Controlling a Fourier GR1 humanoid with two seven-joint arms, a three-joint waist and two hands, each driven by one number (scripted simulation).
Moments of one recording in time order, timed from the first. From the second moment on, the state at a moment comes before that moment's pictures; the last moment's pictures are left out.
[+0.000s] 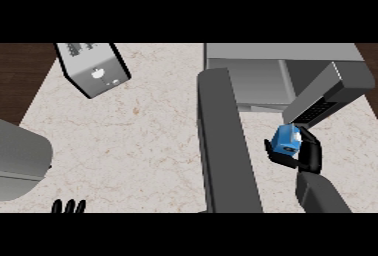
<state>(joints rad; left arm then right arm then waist) 0.74 0.15 -0.38 -2.00 0.22 0.06 -0.65 -0.46 -0.15 -0.35 -0.37 -0.02 -0.20 -1.05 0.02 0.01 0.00</state>
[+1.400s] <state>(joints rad) 0.78 0.18 -0.41 -2.01 0.24 0.06 -0.68 -0.18 -0.13 -0.15 -0.91 0.01 -0.03 -0.87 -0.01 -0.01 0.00</state>
